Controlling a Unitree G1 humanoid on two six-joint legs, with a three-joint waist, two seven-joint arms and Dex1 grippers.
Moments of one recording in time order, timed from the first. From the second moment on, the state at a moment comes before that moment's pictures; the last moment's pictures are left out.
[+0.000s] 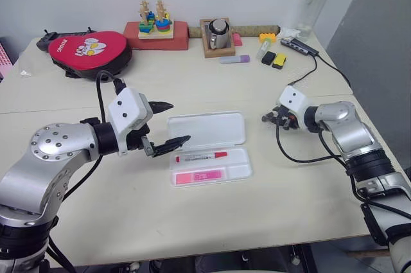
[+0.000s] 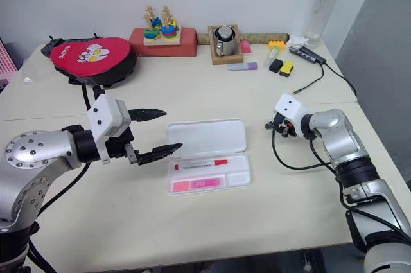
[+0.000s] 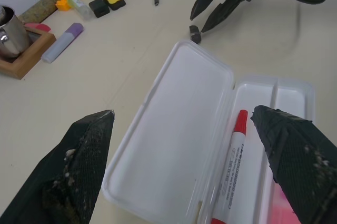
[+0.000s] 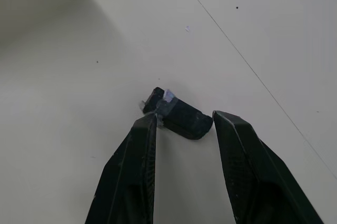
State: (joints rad) left arm -0.28 0.89 0.16 -0.54 -0.53 0.65 -0.85; right arm -0.75 -0.63 0.26 0.36 -0.07 0.34 0.87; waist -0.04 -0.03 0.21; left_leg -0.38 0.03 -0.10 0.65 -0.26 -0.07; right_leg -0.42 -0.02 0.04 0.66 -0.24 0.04
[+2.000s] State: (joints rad) left arm -0.27 0.86 0.11 -0.55 -0.52 0.65 -0.79; right arm -0.87 -0.54 0.19 0.63 -0.12 0.22 0.80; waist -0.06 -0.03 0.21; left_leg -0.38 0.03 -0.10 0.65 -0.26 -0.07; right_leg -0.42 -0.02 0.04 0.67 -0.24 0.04
